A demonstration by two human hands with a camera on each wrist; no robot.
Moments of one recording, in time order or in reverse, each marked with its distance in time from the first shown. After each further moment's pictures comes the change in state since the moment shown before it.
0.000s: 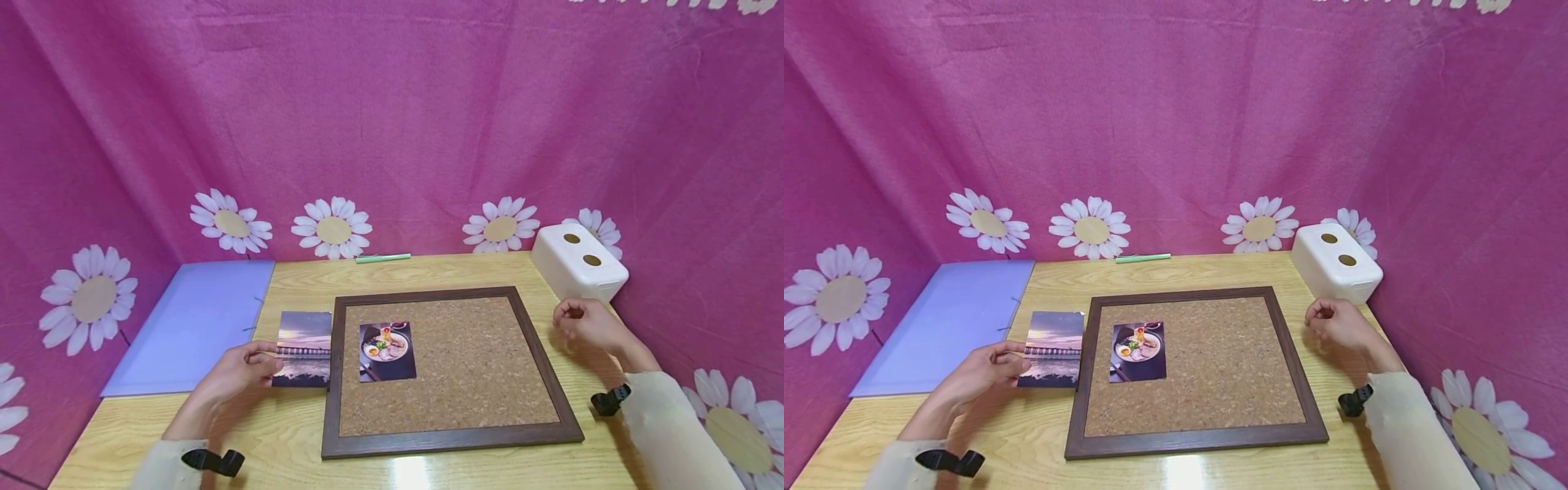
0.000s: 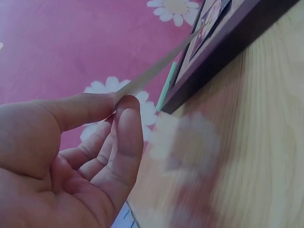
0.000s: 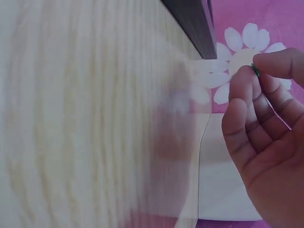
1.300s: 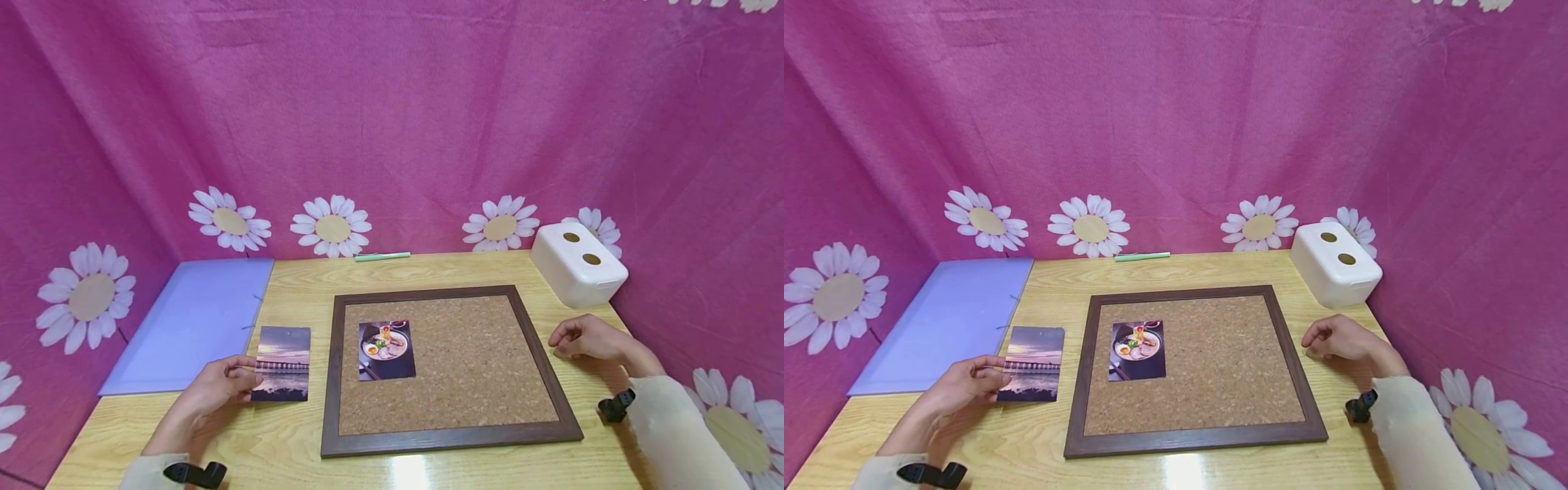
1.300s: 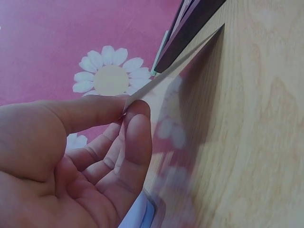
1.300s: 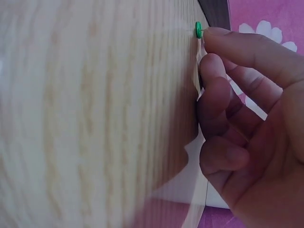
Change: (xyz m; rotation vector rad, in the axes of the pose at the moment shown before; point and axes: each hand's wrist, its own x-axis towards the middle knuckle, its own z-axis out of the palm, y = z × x) left_hand -0.015 -0.026 -0.012 -0.024 0.069 -0.121; right_hand -0.009 0.015 0.000 -0.056 -0.316 0.019
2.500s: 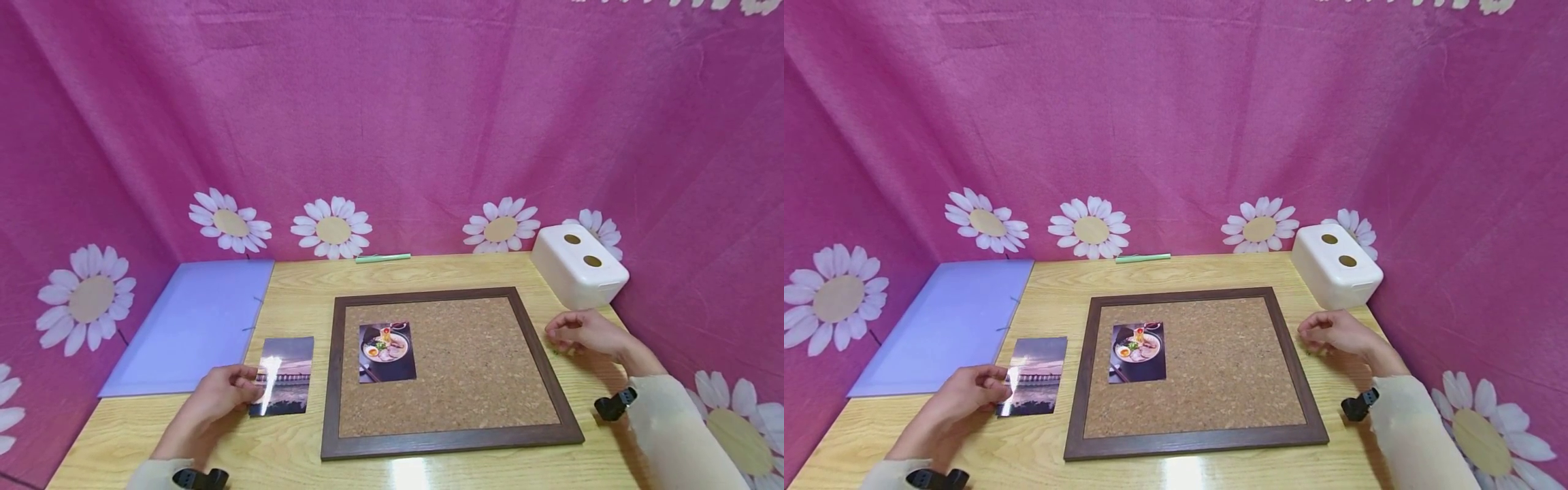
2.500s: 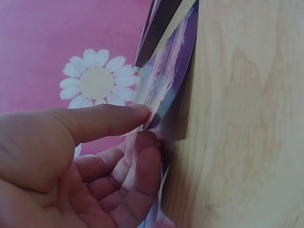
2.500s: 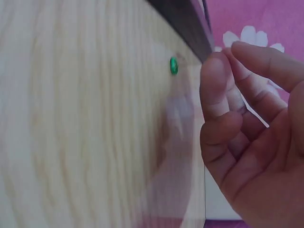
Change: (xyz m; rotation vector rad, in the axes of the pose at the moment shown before) left_hand 0.000 -0.004 0.009 0.234 0.113 0.013; right_hand 0.005 -0.012 -0.004 0.164 0.058 0.076
